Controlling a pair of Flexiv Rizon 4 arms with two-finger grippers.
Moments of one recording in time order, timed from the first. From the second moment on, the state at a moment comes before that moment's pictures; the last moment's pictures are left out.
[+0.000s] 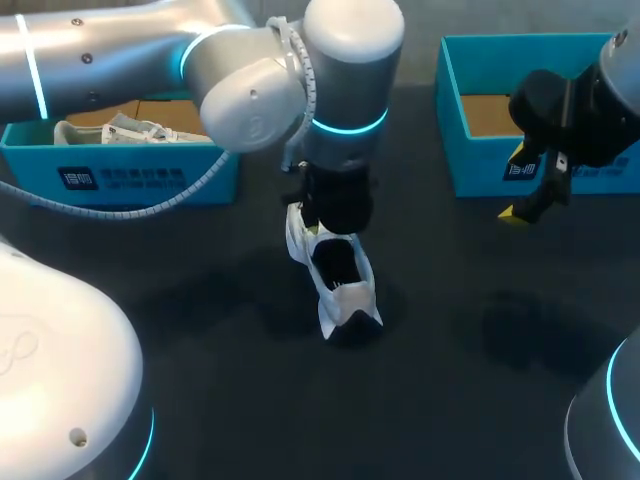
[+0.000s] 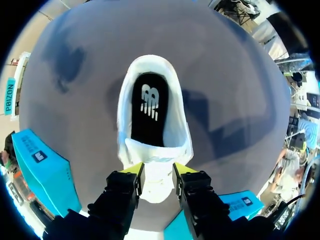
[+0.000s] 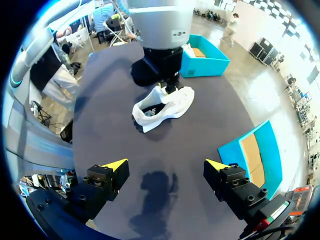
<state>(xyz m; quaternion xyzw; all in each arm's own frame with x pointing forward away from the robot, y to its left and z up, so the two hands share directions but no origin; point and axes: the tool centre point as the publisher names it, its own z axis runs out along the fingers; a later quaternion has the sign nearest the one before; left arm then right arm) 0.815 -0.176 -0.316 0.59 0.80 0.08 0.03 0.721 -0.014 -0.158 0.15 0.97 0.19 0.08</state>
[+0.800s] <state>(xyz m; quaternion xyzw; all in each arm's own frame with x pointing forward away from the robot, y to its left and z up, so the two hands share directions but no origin) 0.789 -0.185 -0.335 0.54 0.84 0.05 0.02 0.721 -0.014 -0.158 0.15 0.97 0.19 0.08</state>
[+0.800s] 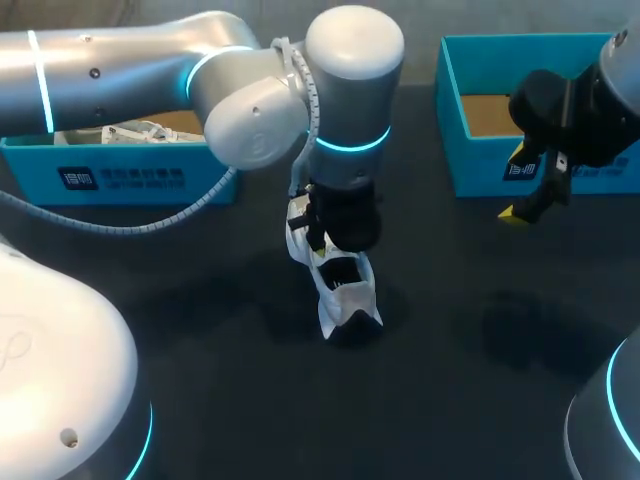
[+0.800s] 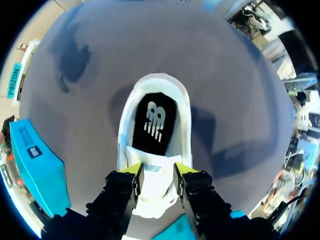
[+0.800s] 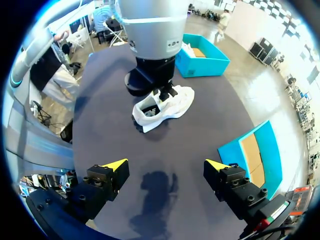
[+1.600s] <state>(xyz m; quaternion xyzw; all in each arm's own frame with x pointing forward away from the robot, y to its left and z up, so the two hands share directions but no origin) 0.774 -0.168 -0.306 0.42 0.91 0.02 0.02 0.721 -0.014 -0.158 0.15 0.97 0.19 0.08</state>
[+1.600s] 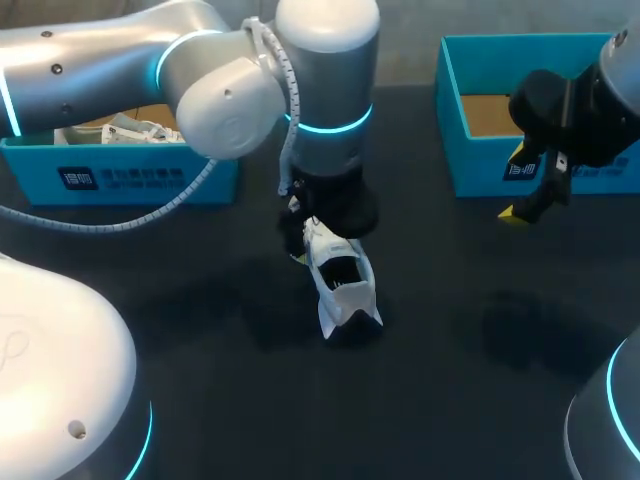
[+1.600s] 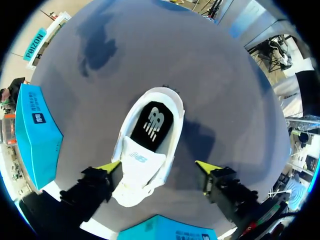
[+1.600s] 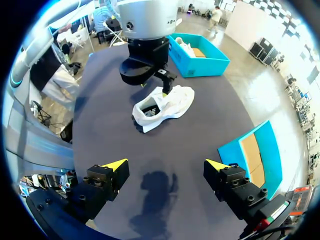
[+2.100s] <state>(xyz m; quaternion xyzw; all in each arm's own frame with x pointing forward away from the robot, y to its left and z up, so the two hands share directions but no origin) 0.771 -0.170 -0.297 0.33 0.94 0.00 0.02 0.721 -0.014 -0.158 0.15 0.97 0.19 0.08</state>
